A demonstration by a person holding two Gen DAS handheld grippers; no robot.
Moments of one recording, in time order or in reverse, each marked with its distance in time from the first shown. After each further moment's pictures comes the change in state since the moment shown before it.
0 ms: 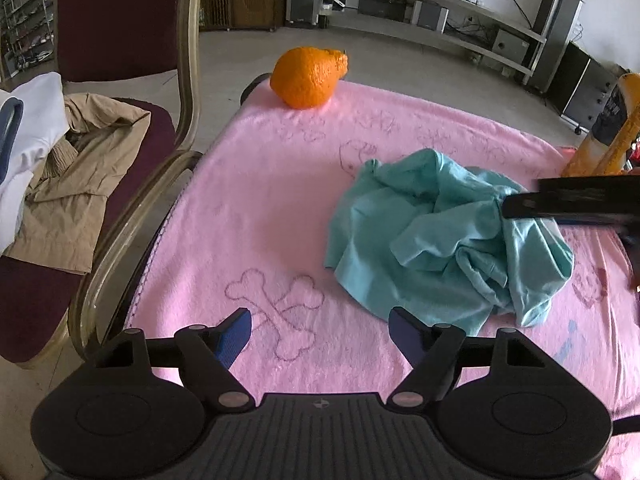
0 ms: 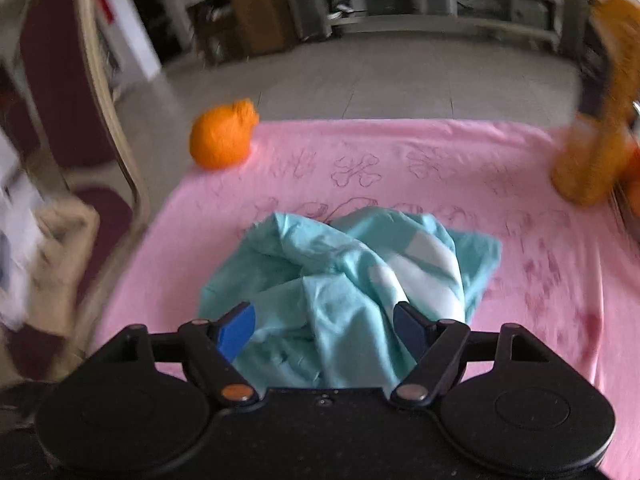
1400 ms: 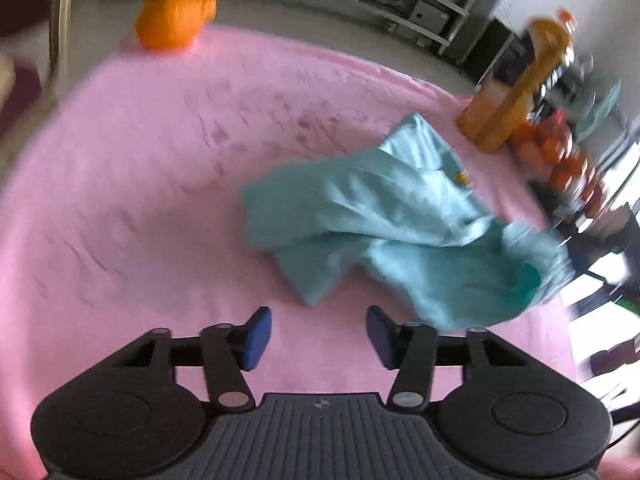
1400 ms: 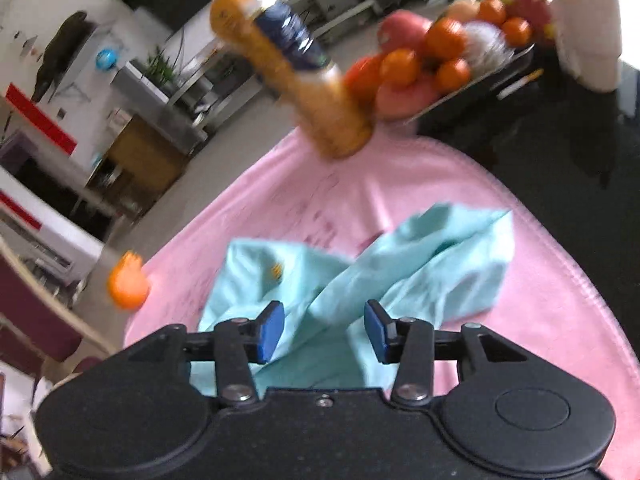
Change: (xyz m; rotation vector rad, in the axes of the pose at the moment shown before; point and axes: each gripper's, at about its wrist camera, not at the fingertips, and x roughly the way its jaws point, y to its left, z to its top) left arm 0.034 -0.075 -0.031 -0.034 0.107 -0.346; right arm -0.090 -0.207 -0.133 0.682 -0.188 0.062
